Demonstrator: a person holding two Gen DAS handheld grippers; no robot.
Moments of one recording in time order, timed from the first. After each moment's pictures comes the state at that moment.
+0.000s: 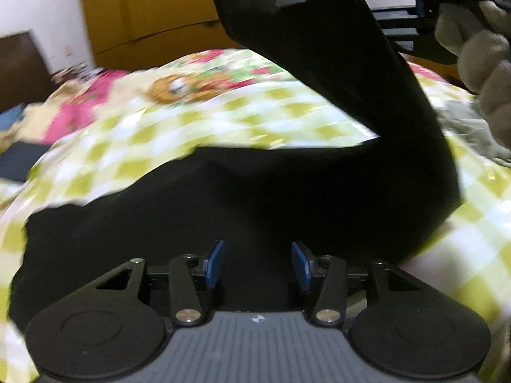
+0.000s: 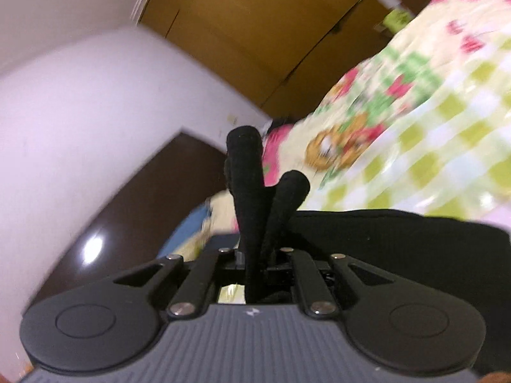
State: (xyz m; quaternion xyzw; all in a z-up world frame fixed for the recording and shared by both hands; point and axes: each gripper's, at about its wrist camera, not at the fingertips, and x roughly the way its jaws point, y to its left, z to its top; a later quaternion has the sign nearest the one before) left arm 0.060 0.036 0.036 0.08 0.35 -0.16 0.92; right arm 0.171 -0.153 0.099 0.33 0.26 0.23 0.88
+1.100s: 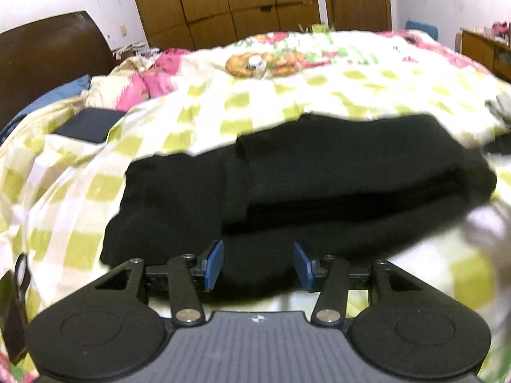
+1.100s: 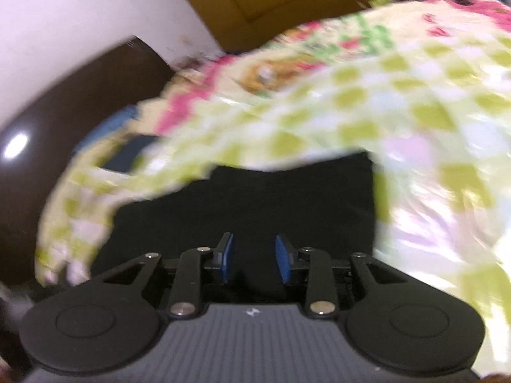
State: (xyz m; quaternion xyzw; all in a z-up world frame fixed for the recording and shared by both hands) left arm 0.032 0.116 0.047 0.09 0.36 -0.07 0.93; right arm 0.094 -0.181 0.015 0.18 0.40 0.14 0.89
